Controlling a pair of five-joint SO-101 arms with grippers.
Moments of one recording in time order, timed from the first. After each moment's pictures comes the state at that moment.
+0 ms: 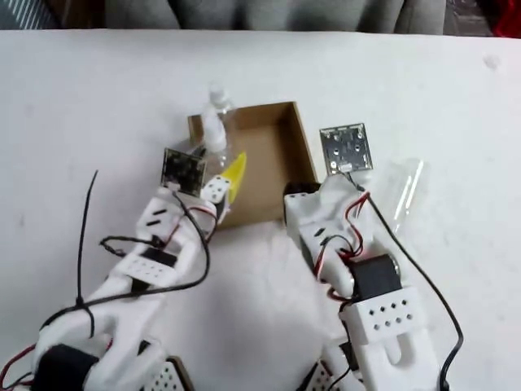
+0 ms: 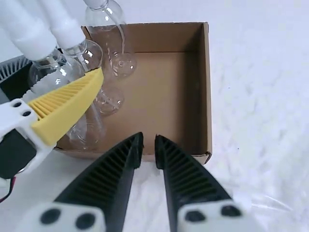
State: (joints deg) left arm 13.8 -25.0 76.9 -28.4 2.5; right arm -19.0 -58.6 53.2 51.4 -4.6
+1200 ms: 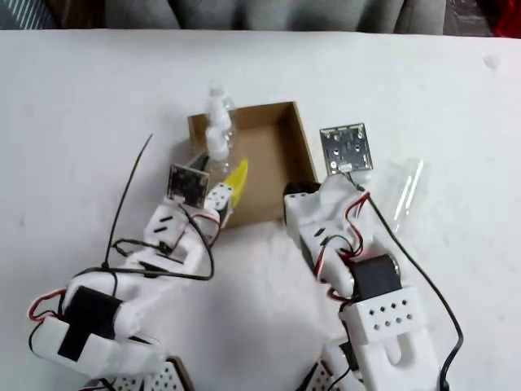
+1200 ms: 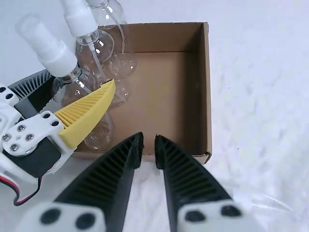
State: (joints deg) left arm 13.8 -3.3 76.7 -51.5 2.6; right arm -19.0 -58.6 53.2 51.4 -4.6
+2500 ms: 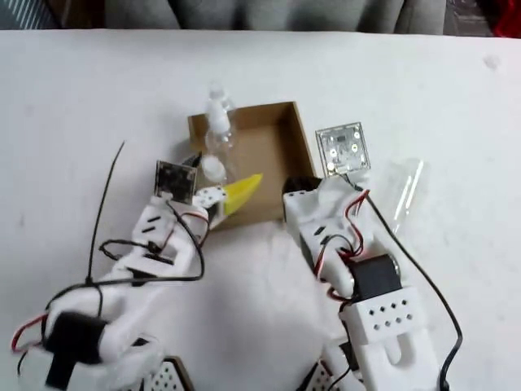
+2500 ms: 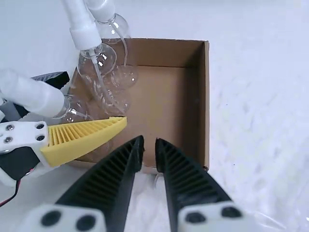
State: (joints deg) left arm 9.8 -12.1 79.1 -42.2 2.5; right arm -19.0 -58.6 53.2 49.2 -1.1
